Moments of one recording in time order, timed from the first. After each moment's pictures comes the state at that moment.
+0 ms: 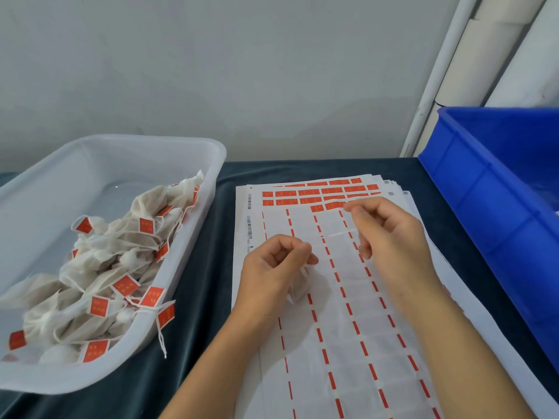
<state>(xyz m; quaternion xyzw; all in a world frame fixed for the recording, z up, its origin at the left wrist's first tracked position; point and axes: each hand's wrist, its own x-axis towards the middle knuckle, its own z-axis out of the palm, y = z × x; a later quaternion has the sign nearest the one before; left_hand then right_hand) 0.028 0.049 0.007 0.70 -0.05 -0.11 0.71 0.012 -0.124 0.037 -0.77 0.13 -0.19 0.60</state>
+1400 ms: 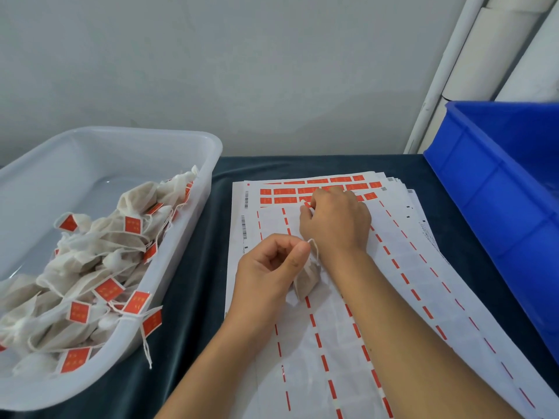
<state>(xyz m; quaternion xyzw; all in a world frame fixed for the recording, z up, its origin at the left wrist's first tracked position) 0.032 0.048 -0.003 0.70 -0.08 -0.07 0.71 0.110 -0.093 -0.006 -0.96 0.14 -0.22 0.12</state>
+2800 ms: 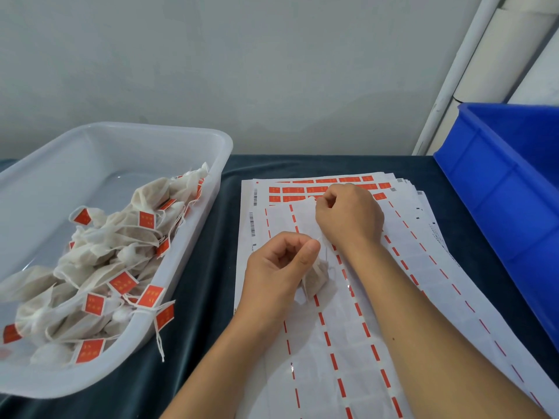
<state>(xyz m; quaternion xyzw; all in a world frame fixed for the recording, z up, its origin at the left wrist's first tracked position) 0.033 0.048 -0.002 0.70 -0.05 -0.09 0.71 0.117 -0.105 0.002 -0.93 0.16 -0.22 0.23</state>
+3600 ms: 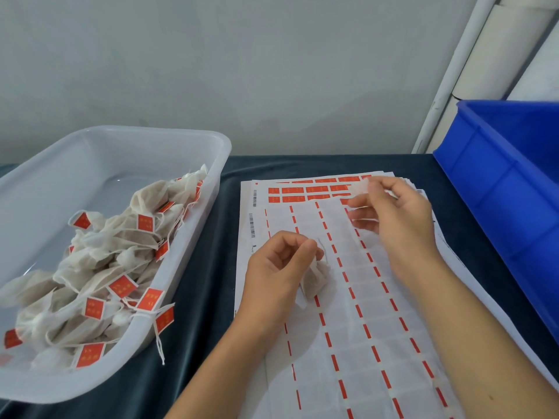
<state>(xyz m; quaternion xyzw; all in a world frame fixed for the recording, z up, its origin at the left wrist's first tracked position) 0.032 0.049 0.001 0.70 -0.05 -0.10 0.71 0.064 -0.139 0.025 -0.73 0.15 -0.24 0.63</state>
